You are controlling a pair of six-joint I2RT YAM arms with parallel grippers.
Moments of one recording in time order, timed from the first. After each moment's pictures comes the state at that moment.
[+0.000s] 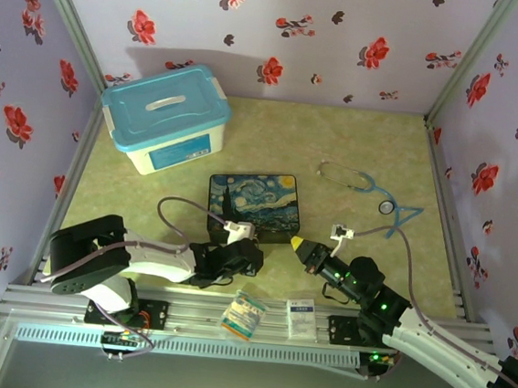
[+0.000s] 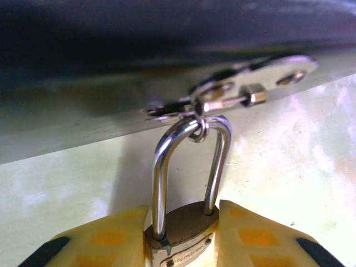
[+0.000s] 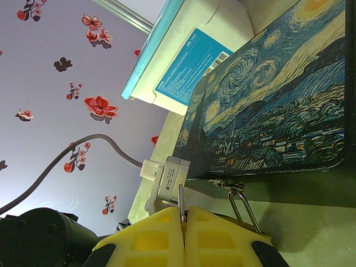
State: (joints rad) left arm -1.25 1.53 0.55 0.15 -0.31 -1.04; right arm 0.93 0.36 0.06 0.20 0.01 1.01
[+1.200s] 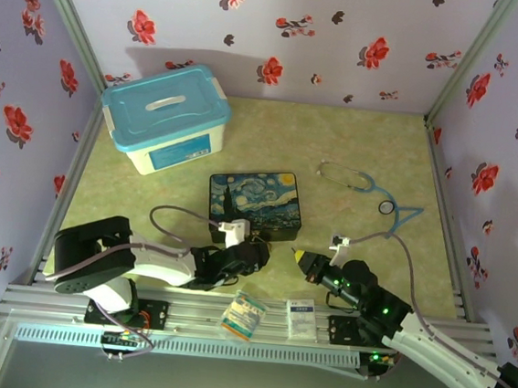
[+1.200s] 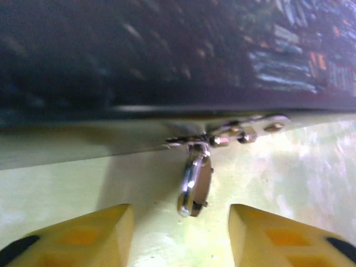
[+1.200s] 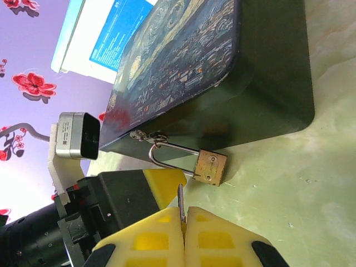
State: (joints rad) left arm -1.27 1.56 0.52 0.30 -0.45 -1.18; right arm 0.93 0.26 0.01 -0.07 0.02 1.02
